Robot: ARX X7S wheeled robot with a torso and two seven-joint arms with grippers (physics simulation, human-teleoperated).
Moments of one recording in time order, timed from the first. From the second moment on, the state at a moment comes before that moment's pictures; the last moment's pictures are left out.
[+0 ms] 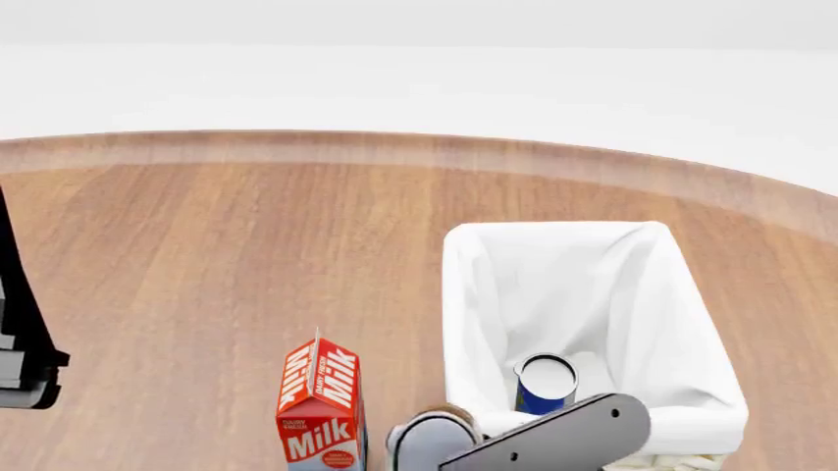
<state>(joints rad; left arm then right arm) -0.29 -0.62 0.21 0.88 -0.39 -0.45 -0.56 0.53 0.73 -0.50 -0.81 1.39 0.94 0.89</state>
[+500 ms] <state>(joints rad) -0.30 -0.62 0.21 0.88 -0.39 -0.46 -0.56 0.69 0.74 -0.42 -0.81 1.45 0.92 0.96</state>
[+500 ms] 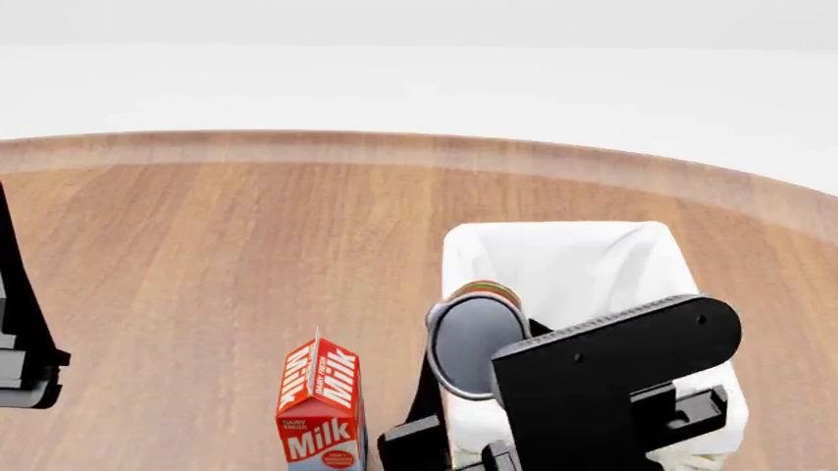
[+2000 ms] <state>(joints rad) -0.31 -0.62 0.26 0.86 -0.38 -0.45 -0.56 1.00 0.45 -0.64 0.26 0.79 0.63 0.41</state>
